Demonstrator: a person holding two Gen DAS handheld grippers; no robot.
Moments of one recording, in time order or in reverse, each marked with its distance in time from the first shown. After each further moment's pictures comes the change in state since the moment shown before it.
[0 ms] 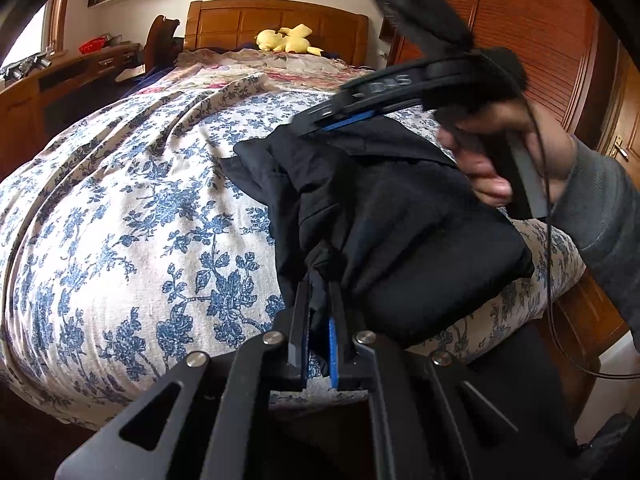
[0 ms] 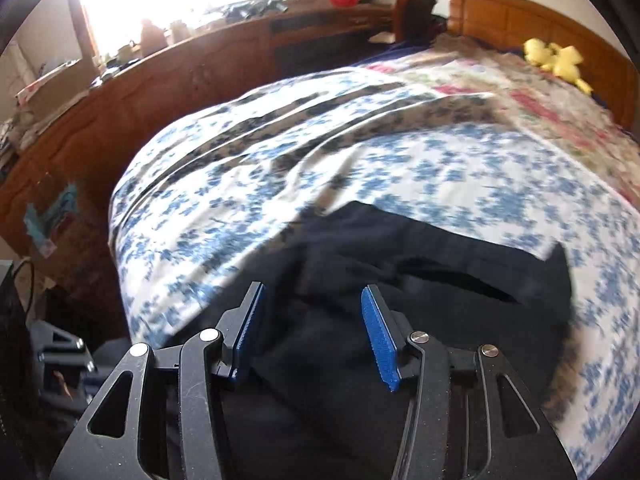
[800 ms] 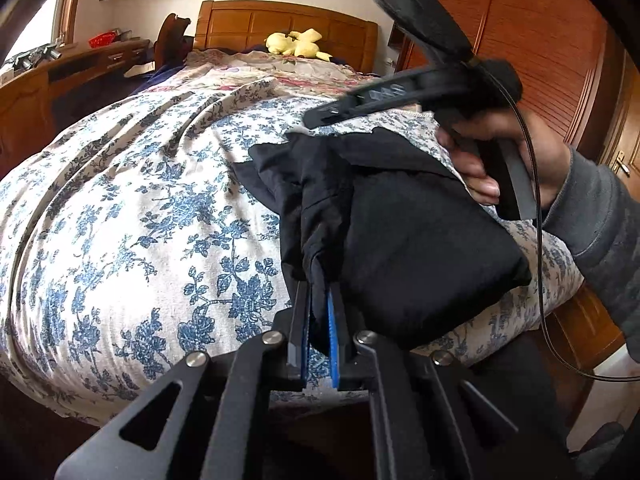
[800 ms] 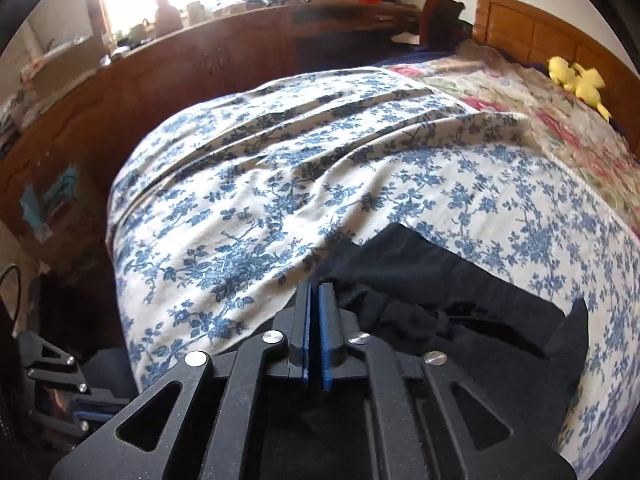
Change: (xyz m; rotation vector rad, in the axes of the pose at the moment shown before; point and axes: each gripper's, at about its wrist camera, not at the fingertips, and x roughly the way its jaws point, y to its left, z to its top) left arm -0.016 0.010 0.002 -0.041 -0.018 0.003; right arm 0.018 0.019 0.026 -0.064 0.006 -0.017
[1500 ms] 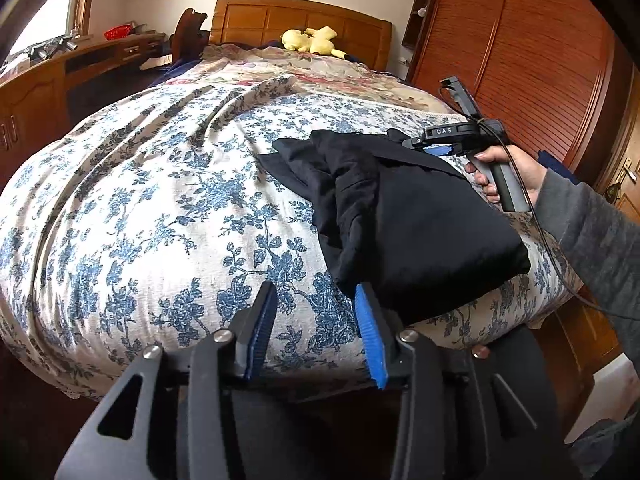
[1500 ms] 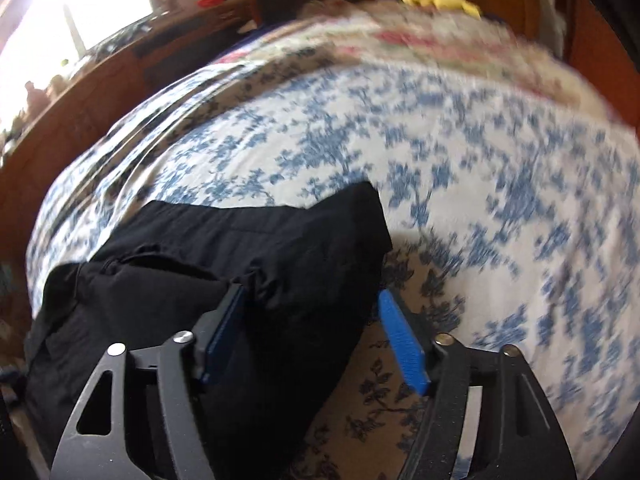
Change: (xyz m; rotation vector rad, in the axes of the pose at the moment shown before) left arm -0.026 0.013 -0.012 -0.024 0.020 0.043; right arm -0.025 -0.199 -0.083 0.416 0.035 -0.199
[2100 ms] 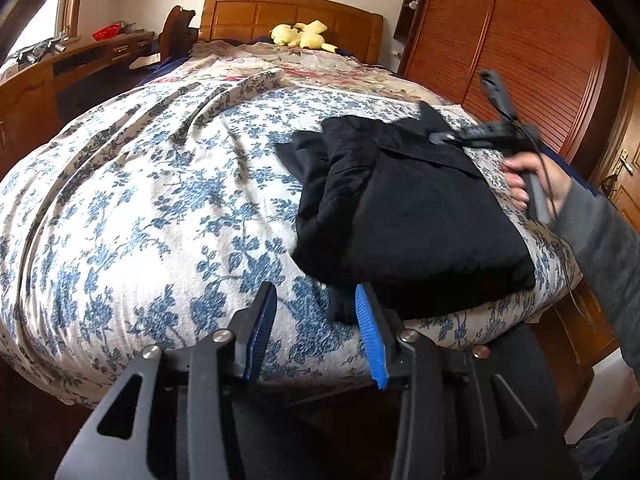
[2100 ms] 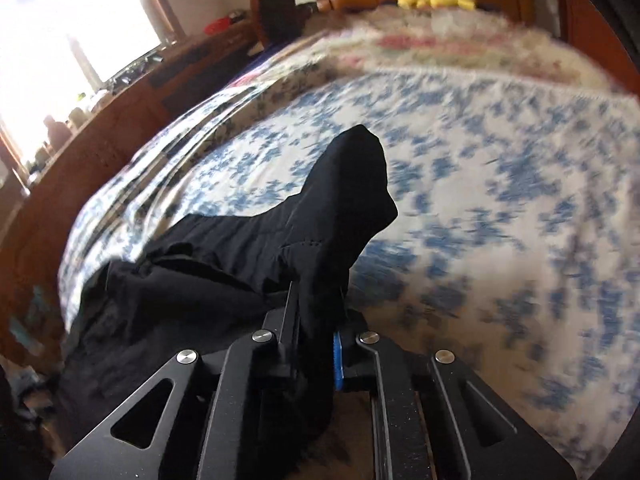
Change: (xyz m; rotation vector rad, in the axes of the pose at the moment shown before) left arm 0.019 -0.012 0.006 0.020 0.016 -0.032; right arm -0.042 -0.009 -0.025 0.032 -0.092 0.077
